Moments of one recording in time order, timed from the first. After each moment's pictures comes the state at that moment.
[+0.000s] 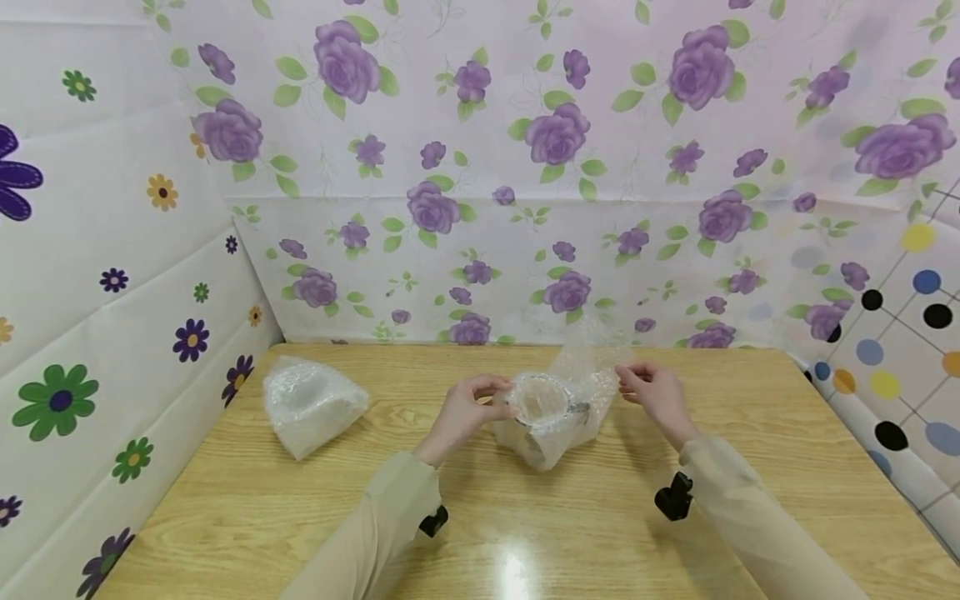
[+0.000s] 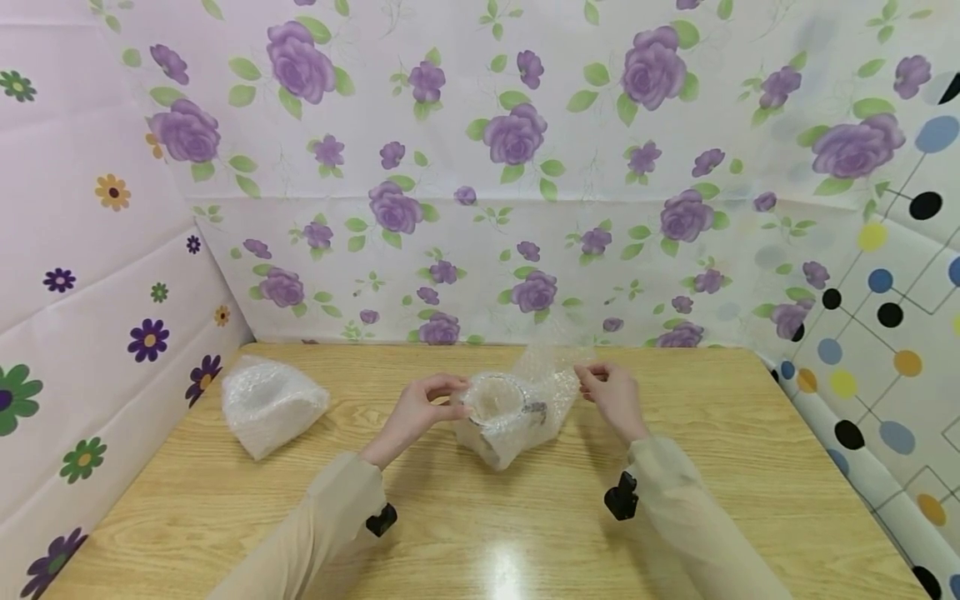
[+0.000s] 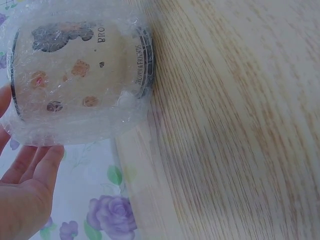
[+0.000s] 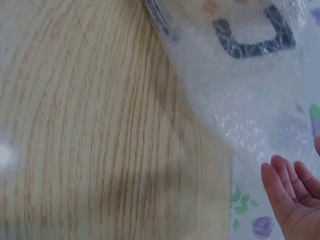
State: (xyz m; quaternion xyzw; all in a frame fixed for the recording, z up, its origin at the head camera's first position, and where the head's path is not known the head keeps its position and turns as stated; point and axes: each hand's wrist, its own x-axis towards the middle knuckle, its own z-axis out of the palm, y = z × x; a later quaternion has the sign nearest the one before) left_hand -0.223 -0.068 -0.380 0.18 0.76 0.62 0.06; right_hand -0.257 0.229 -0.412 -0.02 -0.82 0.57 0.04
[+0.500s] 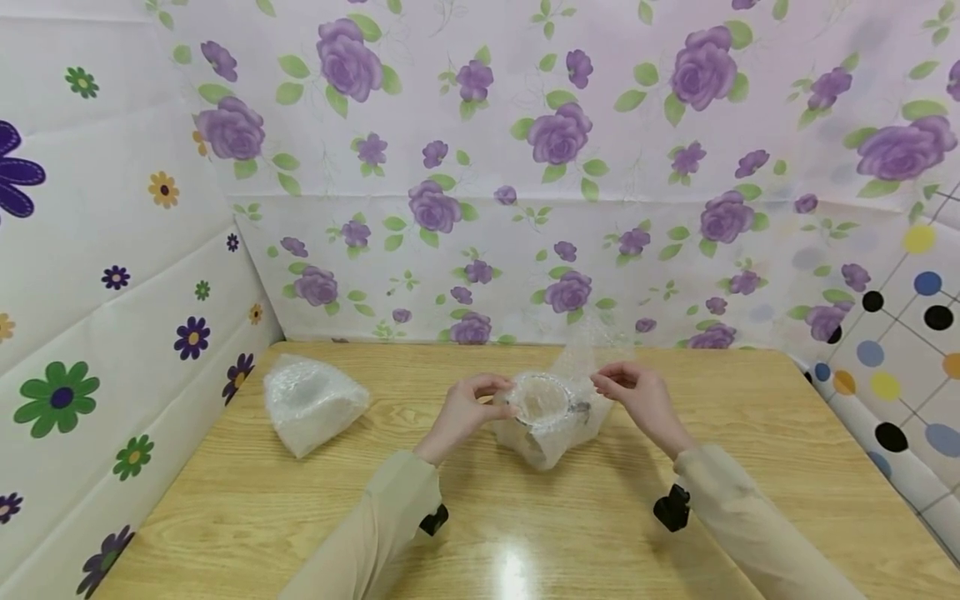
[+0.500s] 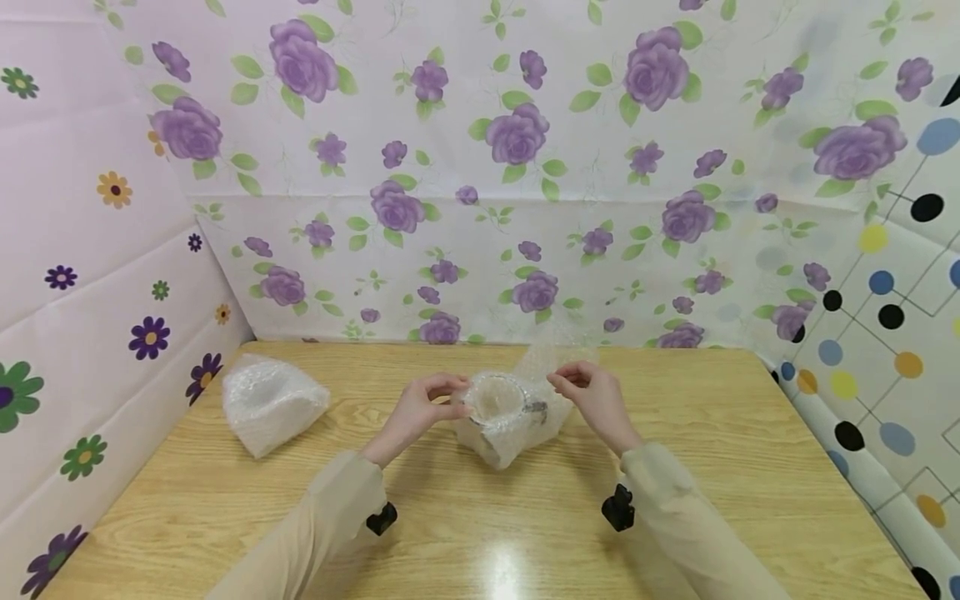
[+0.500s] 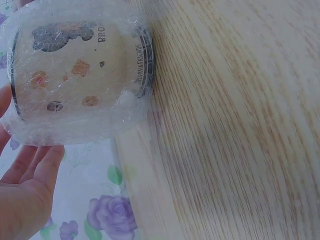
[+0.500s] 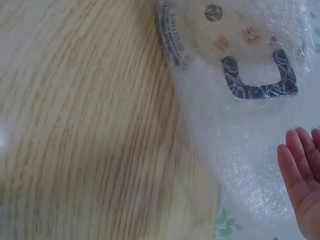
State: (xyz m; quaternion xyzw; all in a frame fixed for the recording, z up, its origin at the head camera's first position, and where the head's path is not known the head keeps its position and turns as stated) left_hand -0.223 -0.069 -0.379 0.18 0.76 0.63 0.06; right_hand -0.246 0.209 -0.407 0.11 -0.83 0.54 0.08
